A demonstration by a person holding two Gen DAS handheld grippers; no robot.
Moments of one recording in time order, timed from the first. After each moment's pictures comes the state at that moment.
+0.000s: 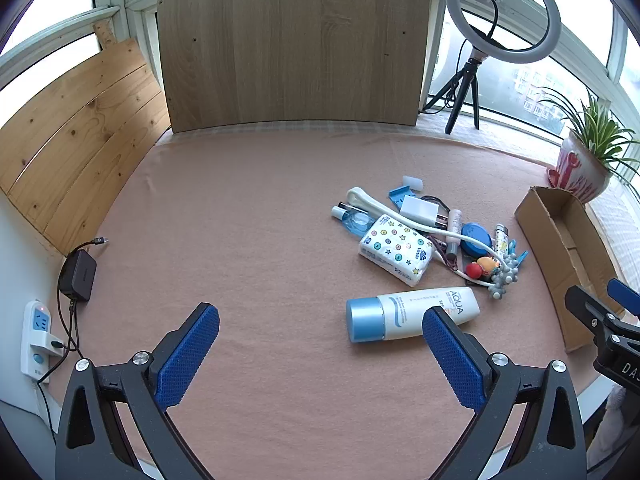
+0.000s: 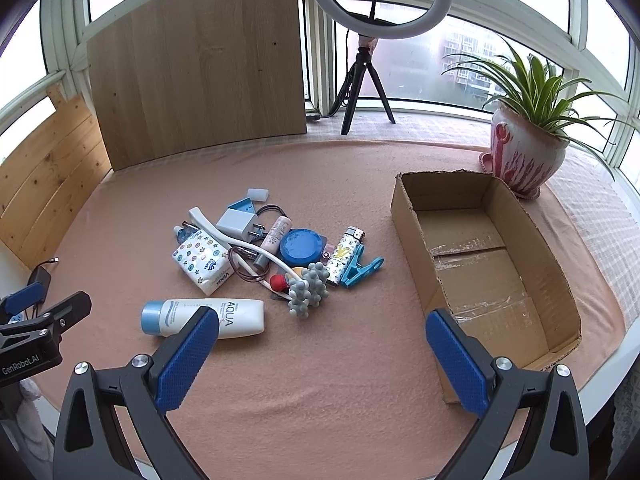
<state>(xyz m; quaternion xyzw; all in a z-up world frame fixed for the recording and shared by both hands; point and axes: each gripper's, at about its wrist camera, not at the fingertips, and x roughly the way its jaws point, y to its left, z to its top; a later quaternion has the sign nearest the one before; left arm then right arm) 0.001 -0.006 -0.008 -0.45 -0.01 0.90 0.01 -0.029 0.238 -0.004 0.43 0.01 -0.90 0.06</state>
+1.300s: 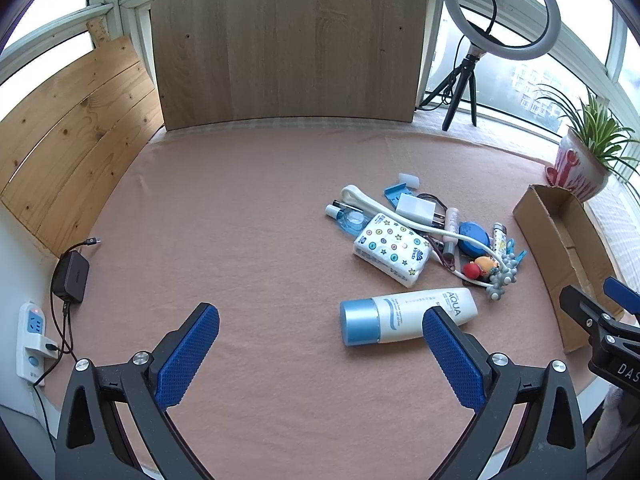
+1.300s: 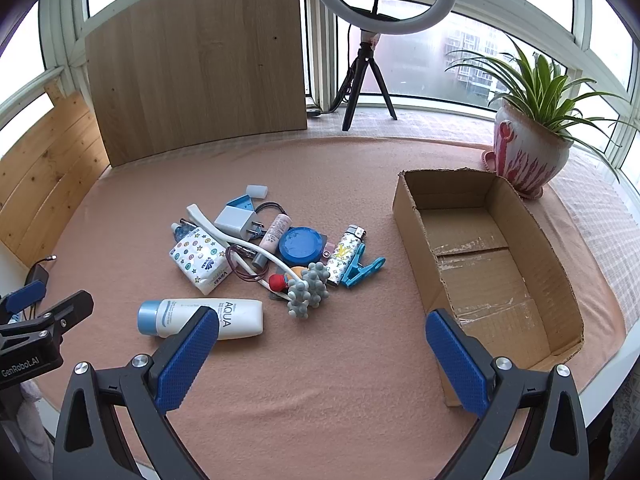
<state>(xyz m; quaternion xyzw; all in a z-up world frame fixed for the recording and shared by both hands) -0.005 -0.002 -0.012 -0.45 -0.01 0.89 0.01 -0.034 0.237 -0.007 0.43 0.01 -0.90 0.06</state>
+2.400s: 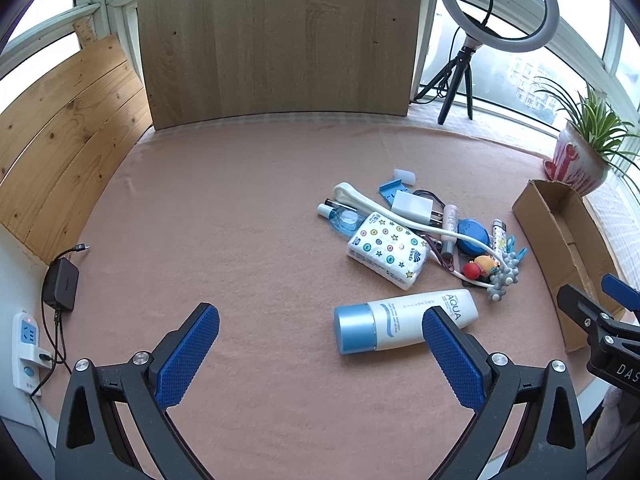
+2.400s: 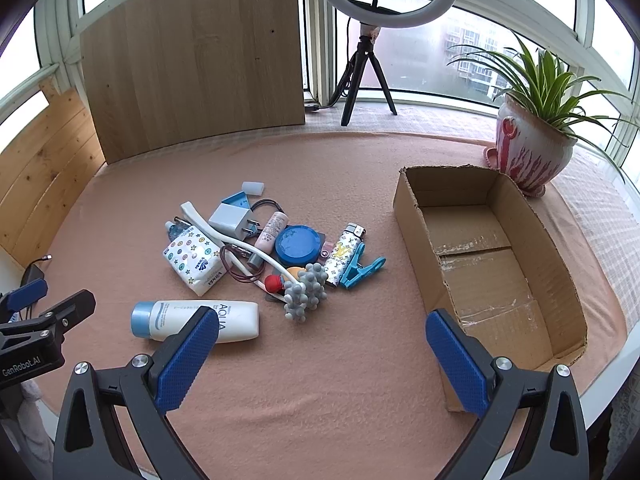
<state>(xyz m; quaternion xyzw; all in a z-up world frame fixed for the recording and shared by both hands) -0.021 0.002 -0.021 -0.46 -0.01 0.89 0.02 -0.044 0.237 -0.013 0.44 0.02 -0.89 0.06</state>
